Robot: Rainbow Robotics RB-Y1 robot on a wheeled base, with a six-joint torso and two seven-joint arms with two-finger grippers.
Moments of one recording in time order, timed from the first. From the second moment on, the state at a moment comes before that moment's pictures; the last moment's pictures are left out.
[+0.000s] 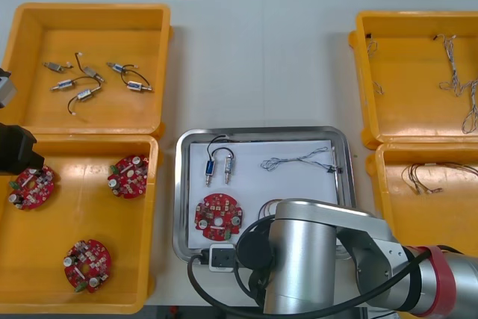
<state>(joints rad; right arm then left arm) -0.54 -0.49 1.14 -2.13 -0.36 1.71 1.71 -0.19 0.87 0.23 -2.20 0.95 1.91 -1.12</state>
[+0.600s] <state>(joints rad) -0.53 -0.49 1.19 -2.09 -0.30 1.65 1.70 -0.19 0.87 0.23 -2.20 0.95 1.91 -1.12</state>
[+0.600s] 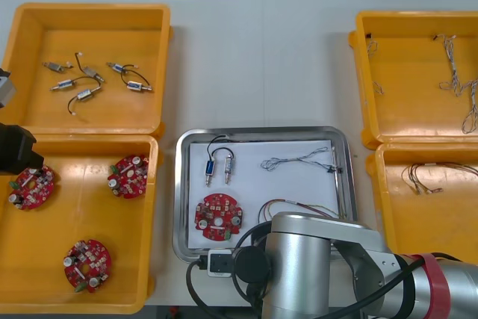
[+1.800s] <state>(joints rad) -0.53 -0.49 1.19 -2.12 -0.30 1.67 1.70 -0.19 0.87 0.23 -2.20 0.95 1.91 -1.12</state>
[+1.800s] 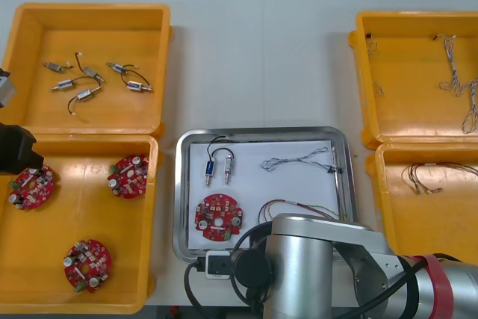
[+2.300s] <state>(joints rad) -0.54 -0.49 1.19 -2.13 -0.28 1.67 1.70 -0.19 0.87 0.23 -2.20 0.95 1.91 -1.12</state>
